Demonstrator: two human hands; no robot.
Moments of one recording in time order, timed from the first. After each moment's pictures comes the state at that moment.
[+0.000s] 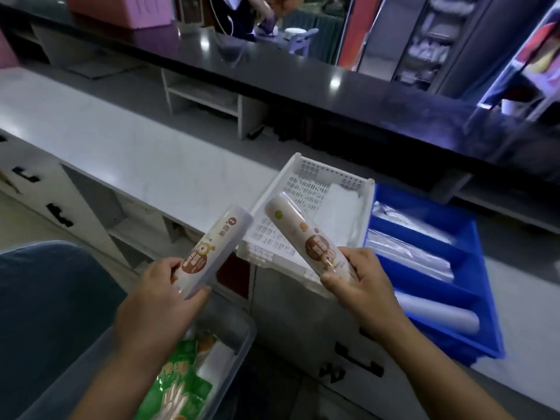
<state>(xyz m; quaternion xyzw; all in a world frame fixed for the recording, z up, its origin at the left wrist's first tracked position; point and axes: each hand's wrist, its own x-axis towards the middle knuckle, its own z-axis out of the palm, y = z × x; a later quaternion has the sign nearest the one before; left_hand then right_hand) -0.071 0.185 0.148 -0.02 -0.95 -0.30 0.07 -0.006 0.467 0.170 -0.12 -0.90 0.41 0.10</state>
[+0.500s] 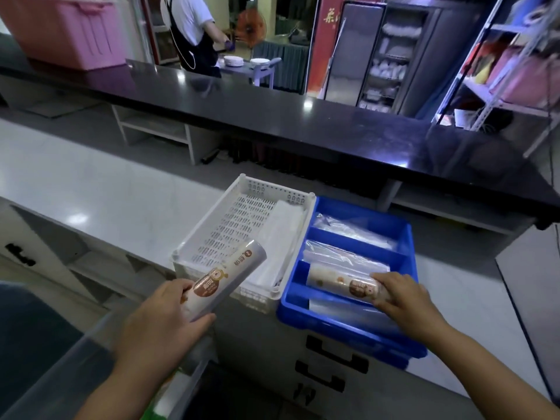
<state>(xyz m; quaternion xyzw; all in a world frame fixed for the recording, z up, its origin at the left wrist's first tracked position) -0.026 0.310 0.183 -0.11 -0.96 -0.26 0.03 0.071 0.693 0.149 -0.14 -0.98 0.15 0.03</state>
